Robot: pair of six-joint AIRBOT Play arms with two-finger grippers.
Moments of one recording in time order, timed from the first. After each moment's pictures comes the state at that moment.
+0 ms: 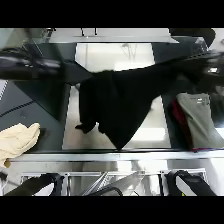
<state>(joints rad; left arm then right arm) -0.25 -1.25 1.64 0.80 -1.36 -1.37 -0.06 -1.01 1.48 -0.60 1.32 0.97</state>
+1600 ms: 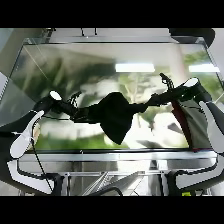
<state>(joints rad) -0.11 -1.69 1.14 0.87 -1.22 -1.20 -0.11 -1.65 1.30 -0.76 1.32 1.02</state>
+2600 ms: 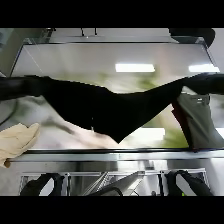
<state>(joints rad) 0.13 -0.88 1.40 0.83 -1.34 -1.25 -0.30 -0.91 1.41 -0.72 1.43 1.02</state>
